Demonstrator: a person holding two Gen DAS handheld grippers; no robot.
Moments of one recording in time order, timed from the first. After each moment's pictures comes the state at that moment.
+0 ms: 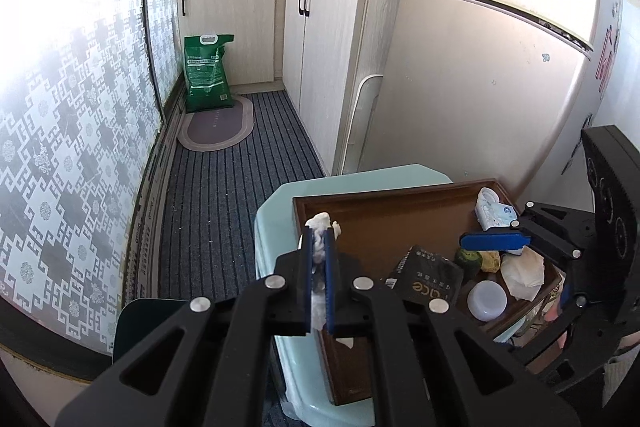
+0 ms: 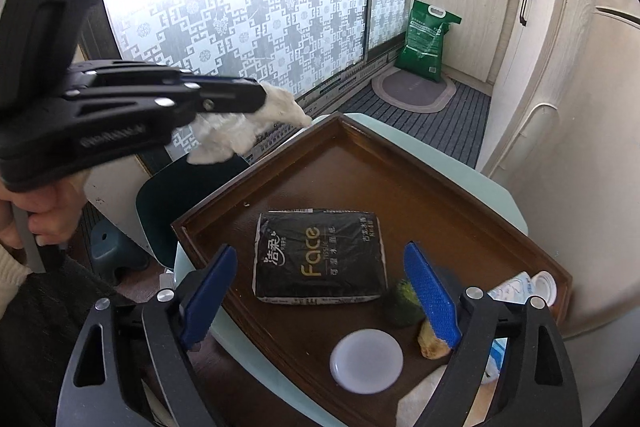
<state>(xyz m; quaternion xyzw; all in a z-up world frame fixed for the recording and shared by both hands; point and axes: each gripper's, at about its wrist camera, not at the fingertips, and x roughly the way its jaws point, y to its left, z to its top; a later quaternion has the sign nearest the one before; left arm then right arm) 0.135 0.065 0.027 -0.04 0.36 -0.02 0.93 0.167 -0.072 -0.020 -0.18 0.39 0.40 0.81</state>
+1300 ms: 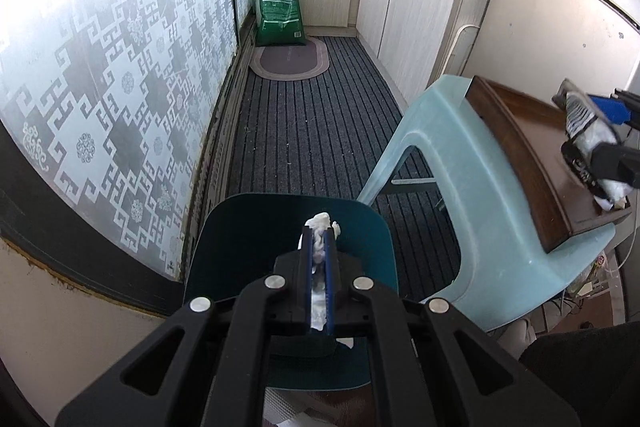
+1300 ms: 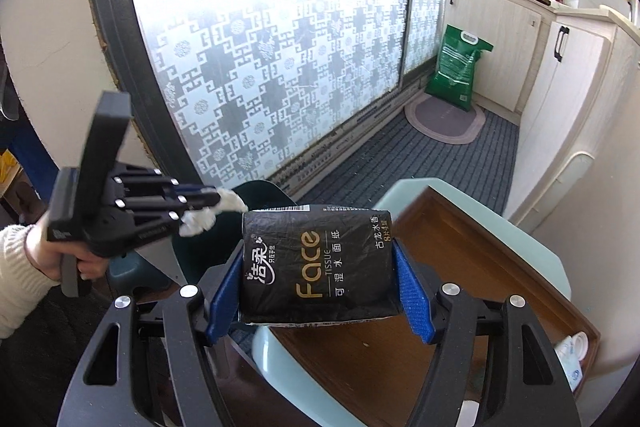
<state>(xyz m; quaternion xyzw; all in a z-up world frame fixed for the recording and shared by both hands) 0.059 0.192 -0.057 -0.07 0.44 0.07 0.89 0.145 0.010 0.008 -0.17 0.35 0.45 0.80</state>
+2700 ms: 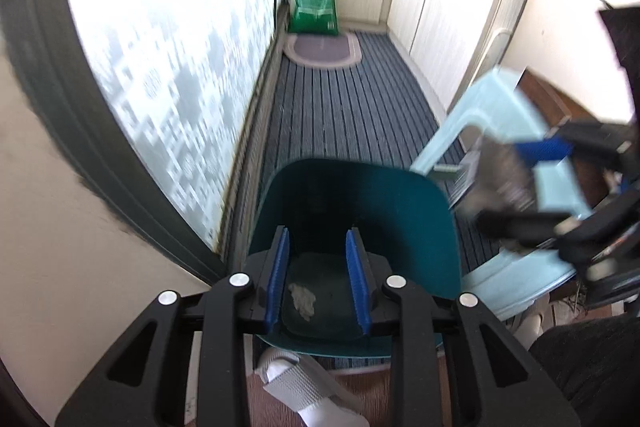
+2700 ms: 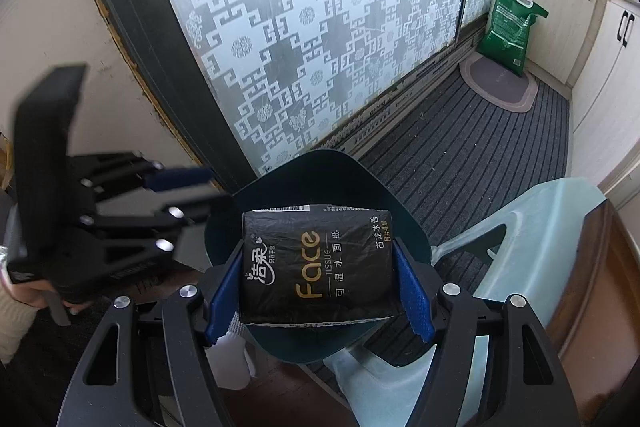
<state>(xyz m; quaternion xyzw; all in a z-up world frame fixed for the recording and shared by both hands) 0.006 0.247 -0.069 -0.09 0.43 0.11 0.89 0.123 0.140 -0.076 -0.20 0.44 0.46 0.74</state>
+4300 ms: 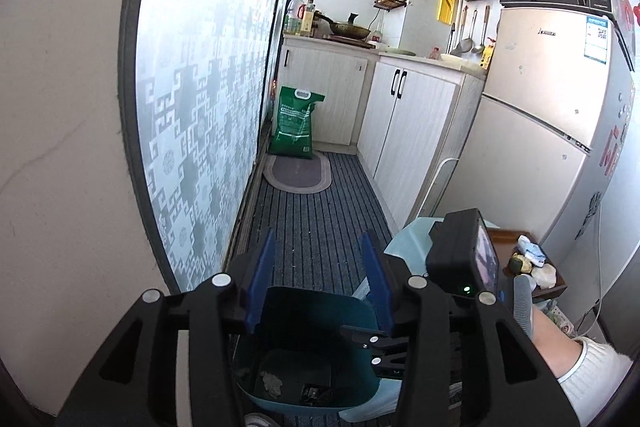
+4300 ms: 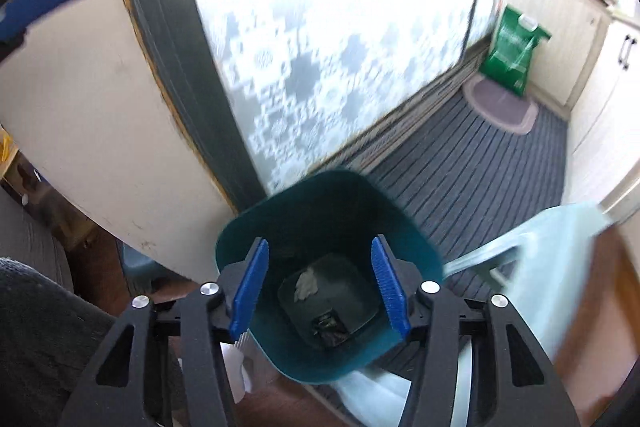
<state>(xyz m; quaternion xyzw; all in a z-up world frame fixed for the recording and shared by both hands) -0.046 0.228 0.074 -0.10 0.23 0.08 0.96 0.099 0.132 -0.046 -0.20 0.38 0.47 0.78</state>
